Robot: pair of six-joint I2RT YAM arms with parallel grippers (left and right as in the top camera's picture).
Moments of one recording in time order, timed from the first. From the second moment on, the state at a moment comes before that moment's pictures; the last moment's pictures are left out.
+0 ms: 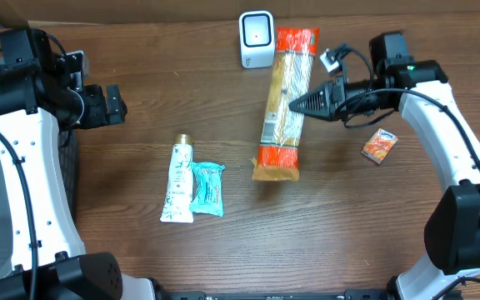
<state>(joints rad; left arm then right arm) 0.28 1.64 1.80 -1.36 0.10 0.06 0.12 1.83 1.56 -0.95 -1.28 0.06</state>
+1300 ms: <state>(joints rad) 0.28 1.64 1.80 -1.36 0.10 0.06 0.57 2.17 2.19 -0.70 0.48 -0.13</state>
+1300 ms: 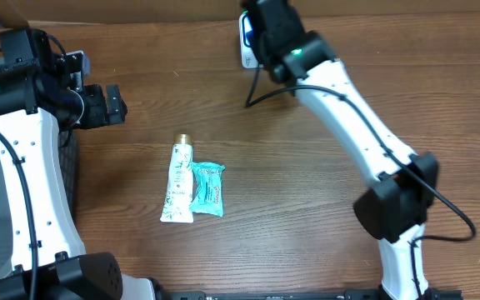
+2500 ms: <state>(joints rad) 0.28 1.64 1.80 -1.36 0.10 0.06 0.58 2.48 2.19 -0.02 0.61 -0.91</state>
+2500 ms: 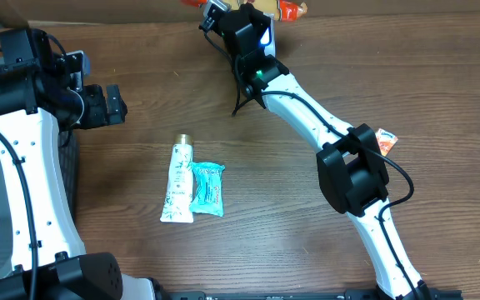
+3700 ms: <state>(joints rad) 0.28 1.64 1.80 -1.36 0.10 0.06 0.58 2.50 2.19 -0.07 0.57 -1.03</state>
